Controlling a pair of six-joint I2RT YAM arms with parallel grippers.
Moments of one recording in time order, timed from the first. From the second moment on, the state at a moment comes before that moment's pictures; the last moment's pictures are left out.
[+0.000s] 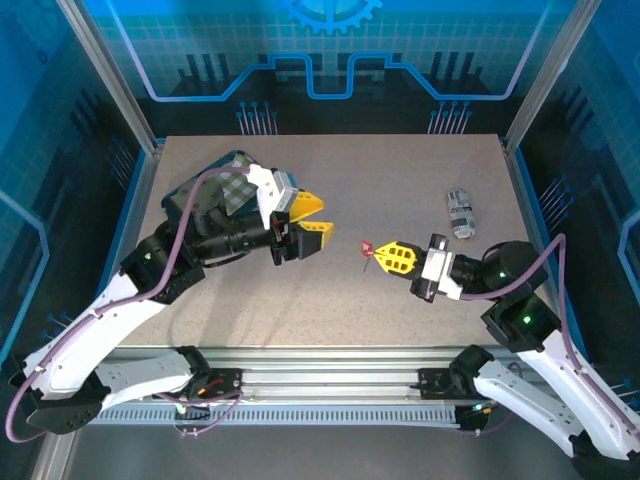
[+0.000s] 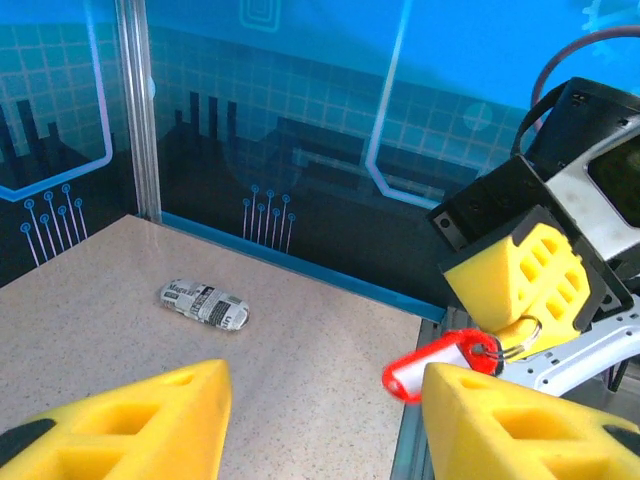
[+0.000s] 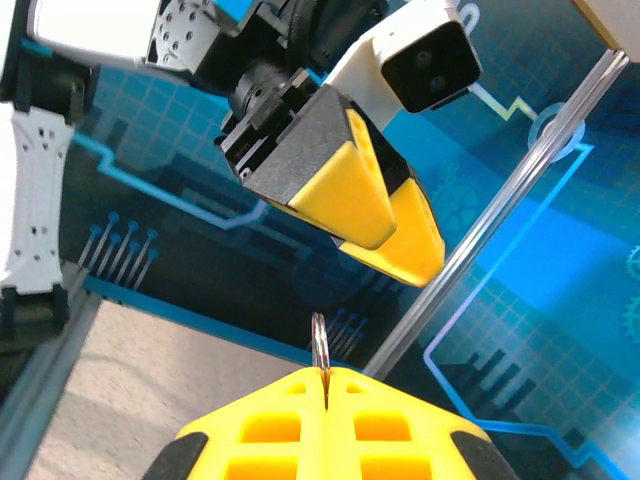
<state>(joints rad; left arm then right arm) -0.77 1.04 1.34 -0.41 0.40 -0.12 0.64 0.62 0.85 -0.05 -0.65 -0.50</state>
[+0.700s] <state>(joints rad) -0.75 1.15 1.41 -0.50 0.59 -0.12 0.67 0.68 0.94 -0.21 -0.60 -0.72</state>
